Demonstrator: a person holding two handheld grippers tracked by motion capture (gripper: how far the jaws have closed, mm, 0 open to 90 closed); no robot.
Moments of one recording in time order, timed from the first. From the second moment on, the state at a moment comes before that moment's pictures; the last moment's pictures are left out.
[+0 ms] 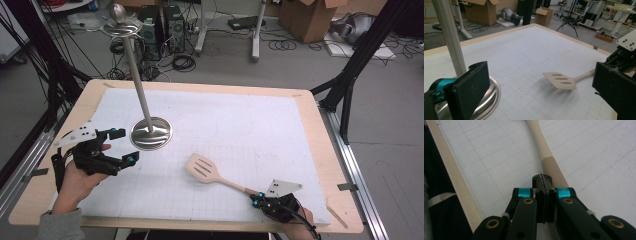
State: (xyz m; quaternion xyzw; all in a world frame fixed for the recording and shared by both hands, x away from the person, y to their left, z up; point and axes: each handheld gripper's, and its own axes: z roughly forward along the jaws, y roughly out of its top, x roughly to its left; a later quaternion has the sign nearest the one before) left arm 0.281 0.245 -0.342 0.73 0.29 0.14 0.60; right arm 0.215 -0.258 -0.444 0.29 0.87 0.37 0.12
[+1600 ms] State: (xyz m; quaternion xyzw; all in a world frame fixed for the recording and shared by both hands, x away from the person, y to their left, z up) left arm 0.250 0.273 -0.341 0.72 0.32 0.18 0.58; right arm 0.264 -0.267 -0.450 0.35 0.83 0.39 0.18
